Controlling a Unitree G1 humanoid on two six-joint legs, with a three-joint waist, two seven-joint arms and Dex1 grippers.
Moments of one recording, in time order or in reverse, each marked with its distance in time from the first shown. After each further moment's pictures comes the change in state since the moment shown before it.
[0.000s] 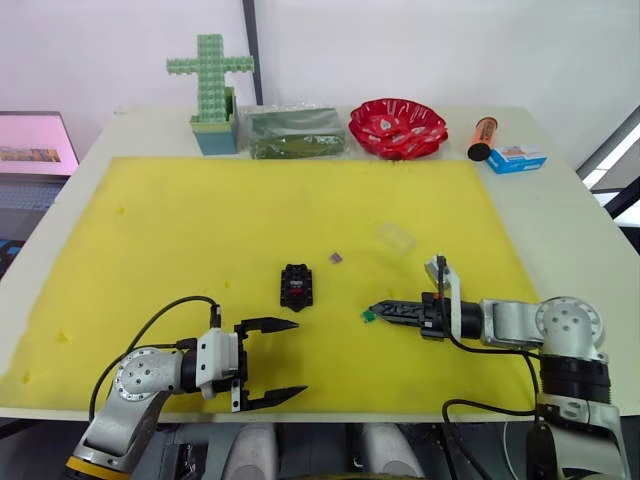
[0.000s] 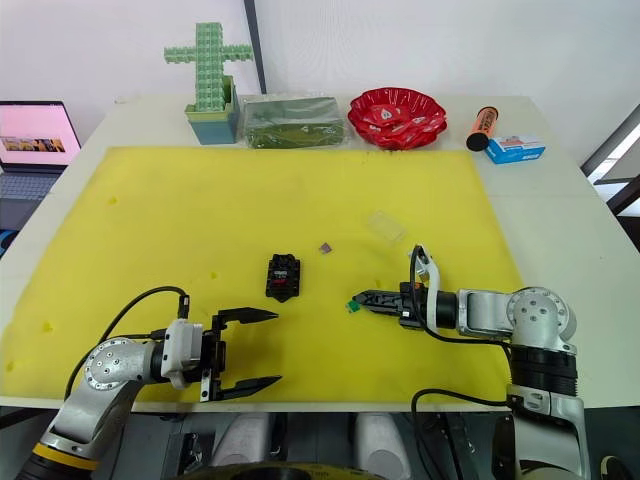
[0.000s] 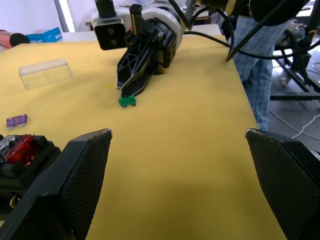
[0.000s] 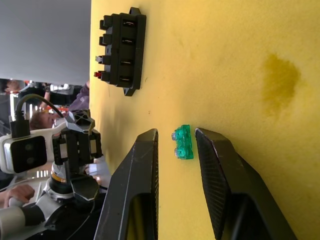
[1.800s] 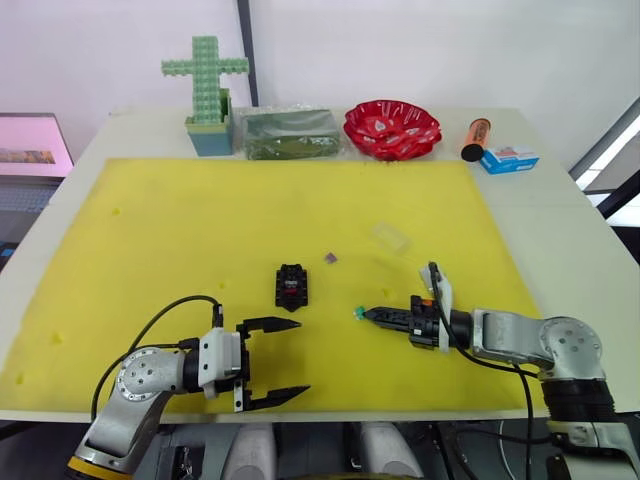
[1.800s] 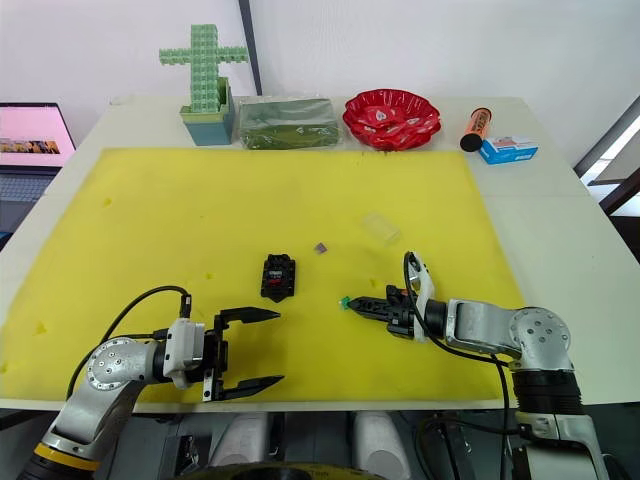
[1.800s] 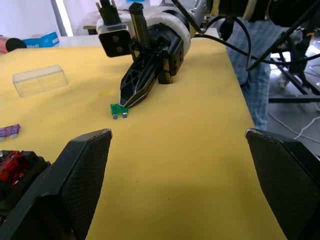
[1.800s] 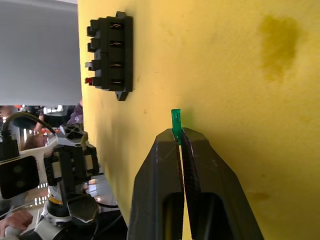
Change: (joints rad) left arm 0.000 -0.005 -0.006 -0.016 0.003 0.012 0.021; right arm 0.112 -0.079 0.174 -0.027 0.541 -0.267 -0.489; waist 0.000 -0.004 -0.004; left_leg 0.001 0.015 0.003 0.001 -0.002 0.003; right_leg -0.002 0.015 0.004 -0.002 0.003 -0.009
